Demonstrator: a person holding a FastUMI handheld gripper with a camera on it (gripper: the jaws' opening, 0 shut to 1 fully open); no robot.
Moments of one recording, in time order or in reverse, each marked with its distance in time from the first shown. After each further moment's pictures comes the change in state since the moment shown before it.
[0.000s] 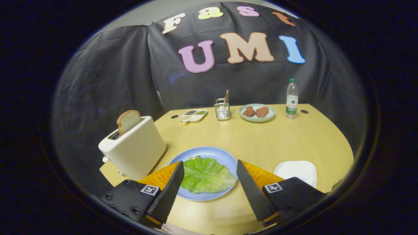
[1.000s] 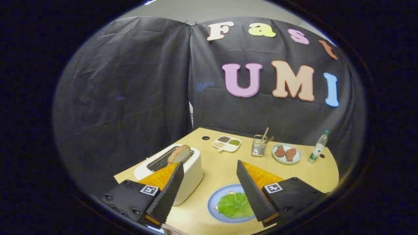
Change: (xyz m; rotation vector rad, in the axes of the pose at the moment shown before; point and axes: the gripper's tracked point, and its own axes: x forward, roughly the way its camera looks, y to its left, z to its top) arm 0.017 0.165 0.103 -0.212 -0.077 0.151
